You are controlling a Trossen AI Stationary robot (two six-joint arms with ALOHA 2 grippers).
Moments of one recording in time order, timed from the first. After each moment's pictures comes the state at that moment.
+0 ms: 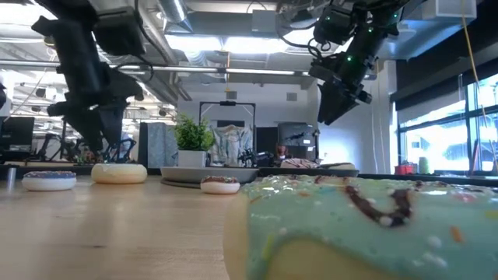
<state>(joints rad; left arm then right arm) 0.20 1.05 0.57 -0.76 -0.22 -0.94 -0.40 1.42 1.02 -0.58 0.18 0.36</state>
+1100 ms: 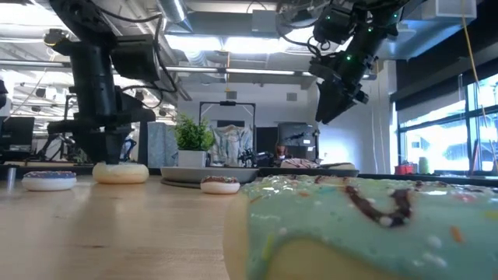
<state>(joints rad) 0.21 1.27 0.57 -0.64 -0.16 -1.08 -0.40 1.42 1.02 -0.56 0.15 0.32</state>
